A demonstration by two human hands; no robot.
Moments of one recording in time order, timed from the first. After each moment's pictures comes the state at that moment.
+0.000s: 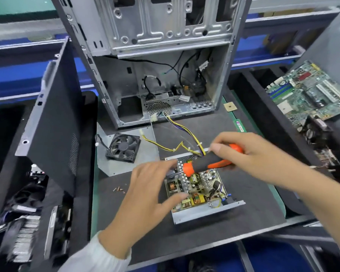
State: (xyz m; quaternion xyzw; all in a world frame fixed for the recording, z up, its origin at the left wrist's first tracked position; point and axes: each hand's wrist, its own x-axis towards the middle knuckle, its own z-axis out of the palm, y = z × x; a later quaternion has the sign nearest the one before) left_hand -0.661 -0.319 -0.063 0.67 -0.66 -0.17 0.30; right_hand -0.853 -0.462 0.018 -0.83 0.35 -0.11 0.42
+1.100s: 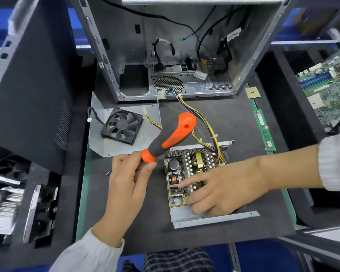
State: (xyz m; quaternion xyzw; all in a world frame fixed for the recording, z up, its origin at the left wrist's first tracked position) left_hand -0.650 -0.323 -0.110 0.75 -0.44 -0.16 0.47; right_hand -0.814 -0.499 -0.078 -0.88 -0.45 0.13 -0.09
